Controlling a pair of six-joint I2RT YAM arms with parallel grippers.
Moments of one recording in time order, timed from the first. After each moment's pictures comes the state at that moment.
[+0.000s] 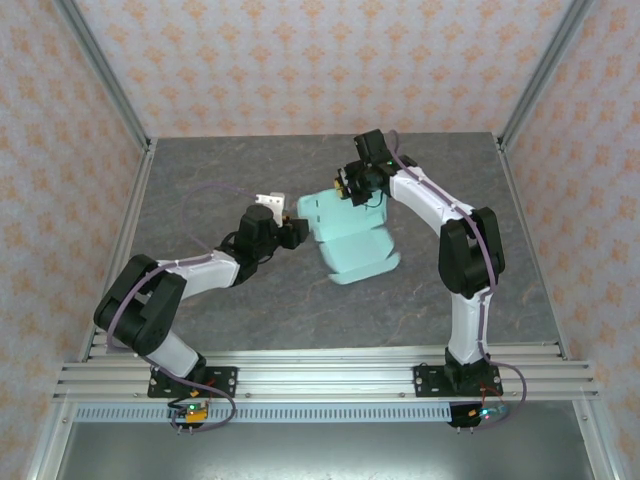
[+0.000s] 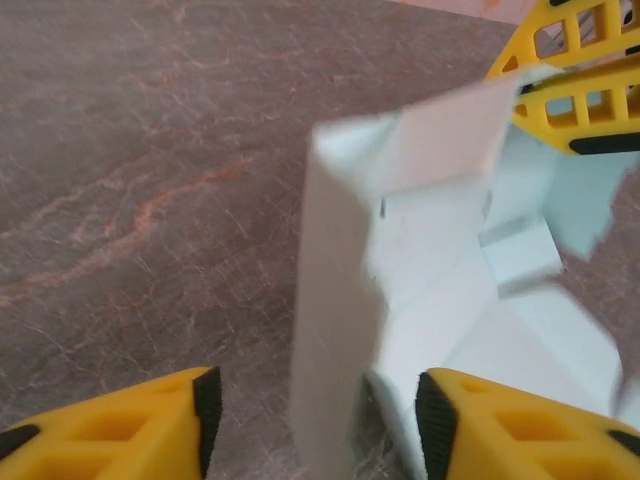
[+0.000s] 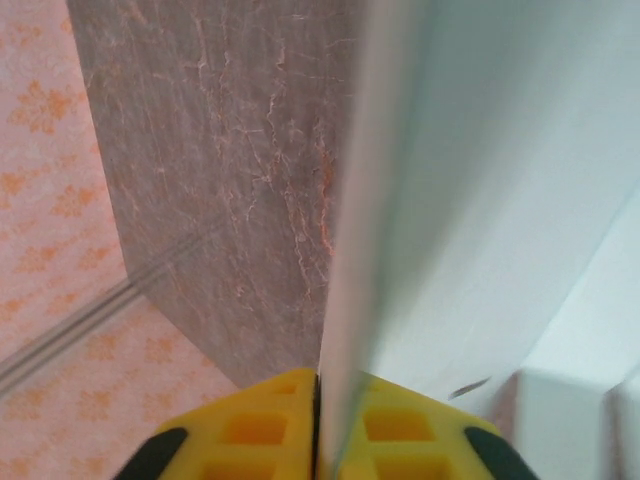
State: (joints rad) left arm -0.45 1.57 0.70 0.40 0.06 -0.40; right arm 0.43 2.00 1.67 -0.56 -0.30 1.56
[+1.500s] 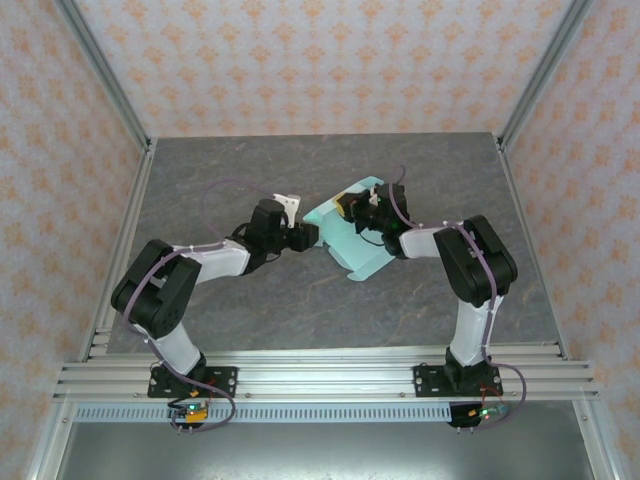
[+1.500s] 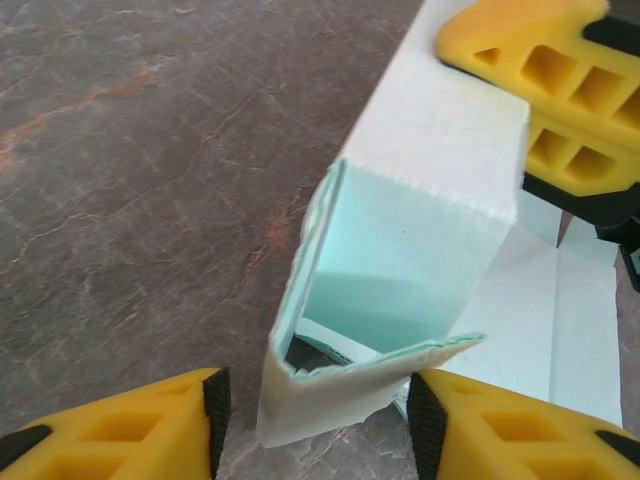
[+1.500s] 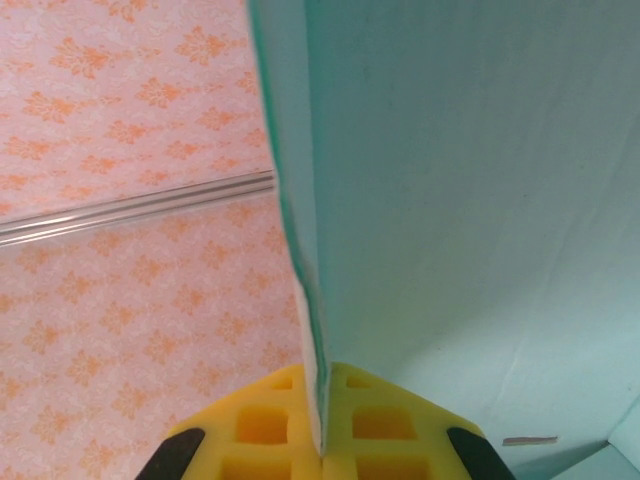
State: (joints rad) left arm -0.46 1.69 0.82 0.27 0.21 -0.35; right arm 0.41 1.91 0.92 0.68 -0.46 1.52
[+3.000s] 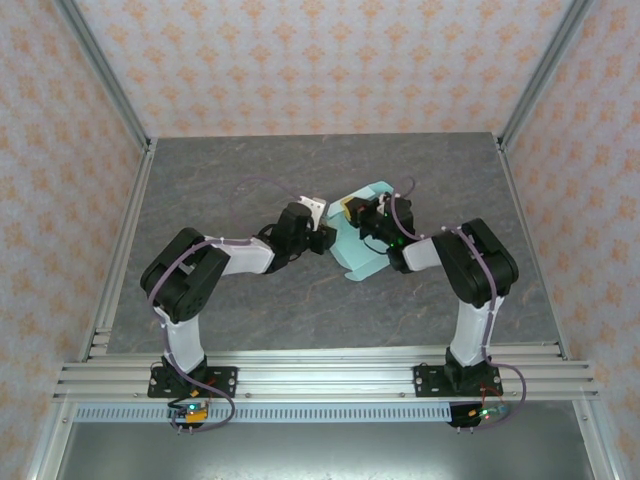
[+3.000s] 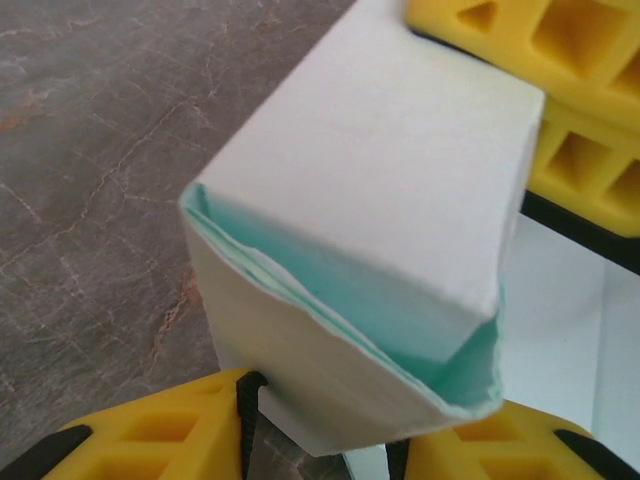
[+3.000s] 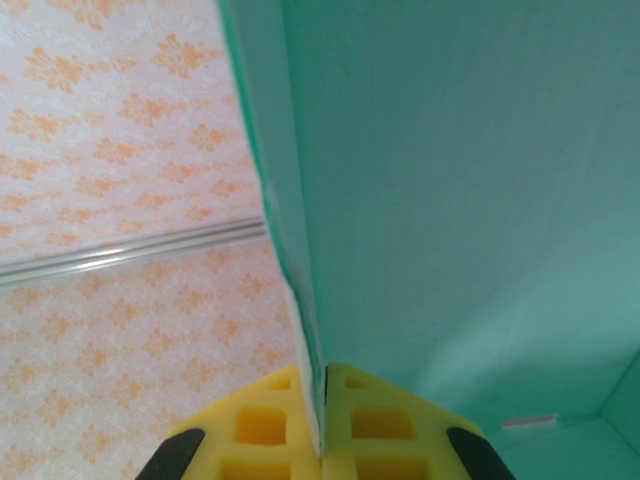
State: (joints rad) left arm -0.58 1.87 0.94 0.33 0.07 -0.28; right arm 0.41 1.89 0.76 0.92 -0.34 1.59
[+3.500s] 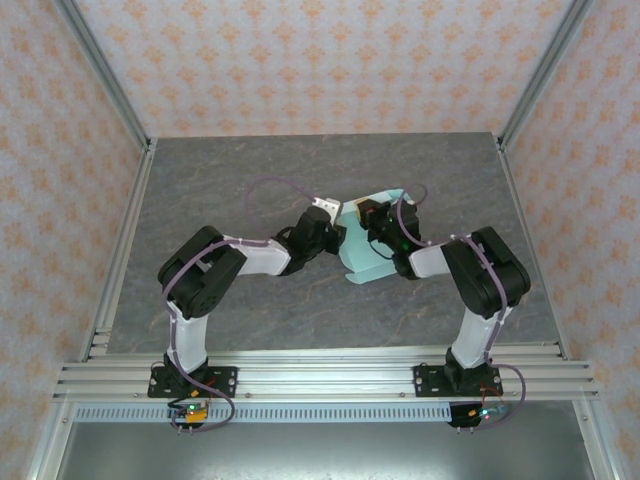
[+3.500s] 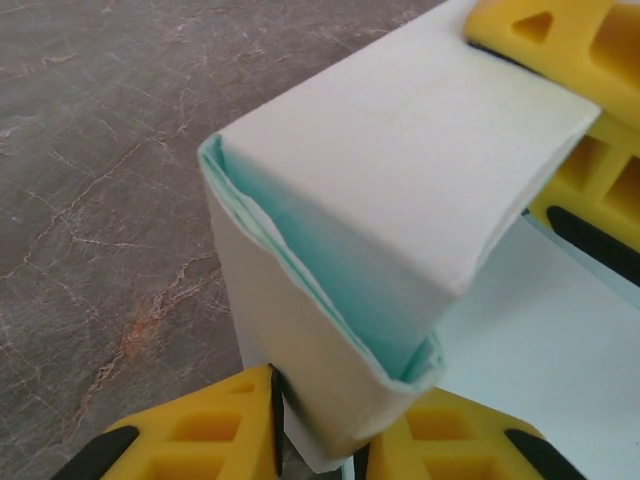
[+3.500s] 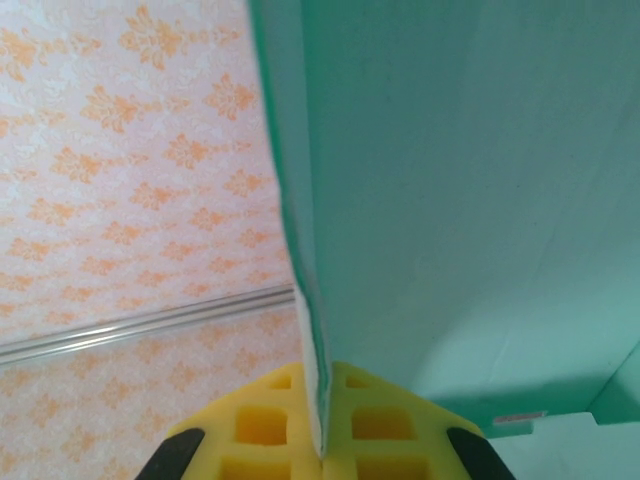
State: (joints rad) left arm -0.67 1.95 1.02 0.35 -0.10 -0.32; right arm 0.41 1.80 0.68 0.88 -0.16 1.60
